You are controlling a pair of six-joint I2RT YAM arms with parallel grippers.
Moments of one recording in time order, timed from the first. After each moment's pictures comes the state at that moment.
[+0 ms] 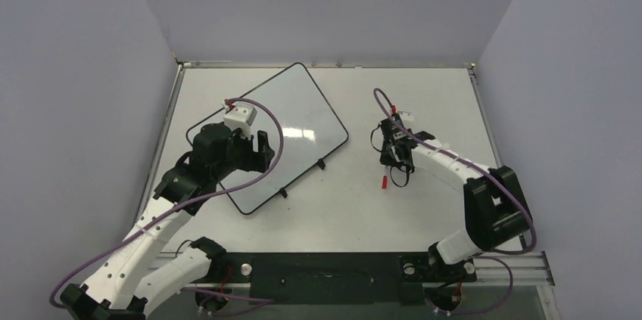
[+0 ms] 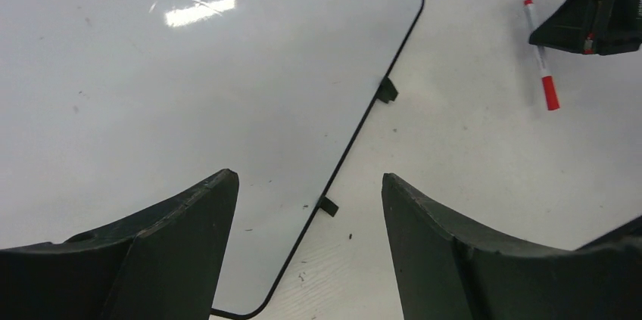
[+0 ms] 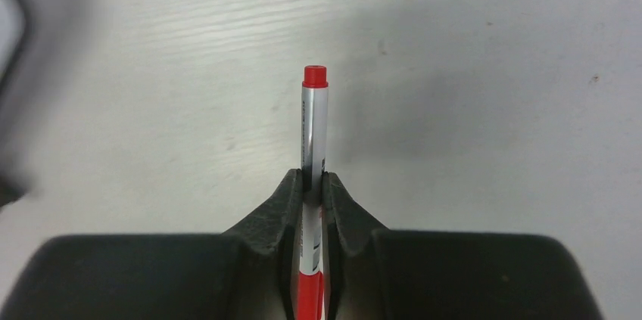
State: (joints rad) left arm -0.52 0.85 0.93 -0.58 -0.09 -0.23; right arm 0.40 1.56 0.91 -0.47 0.26 0.53
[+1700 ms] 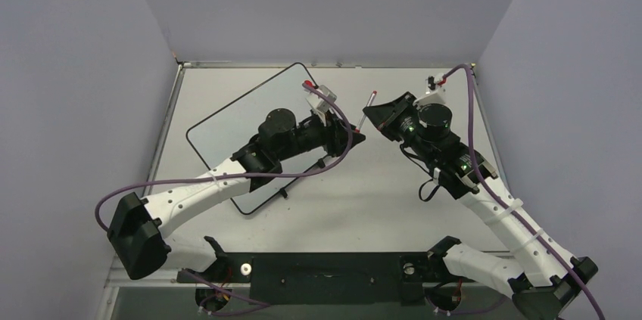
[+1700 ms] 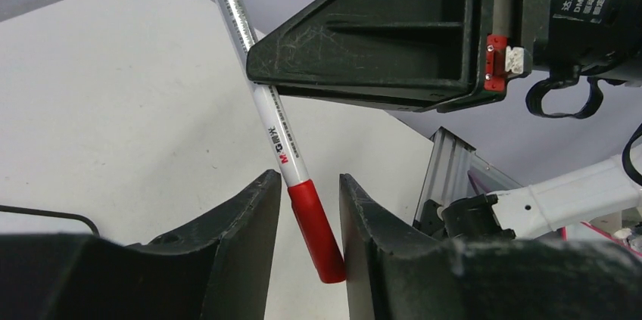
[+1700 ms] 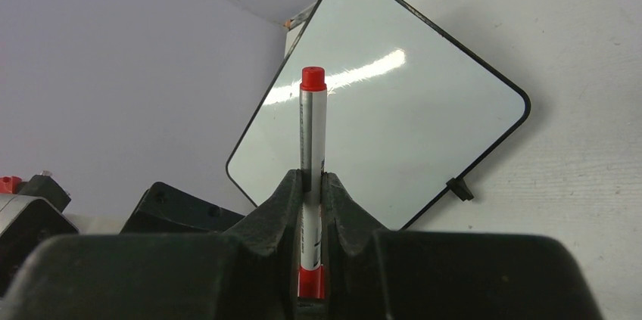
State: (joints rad) left arm -0.87 1.32 1.03 0.29 0.27 -0.41; right arm 0.61 0.99 1.10 -0.35 0.13 0.98
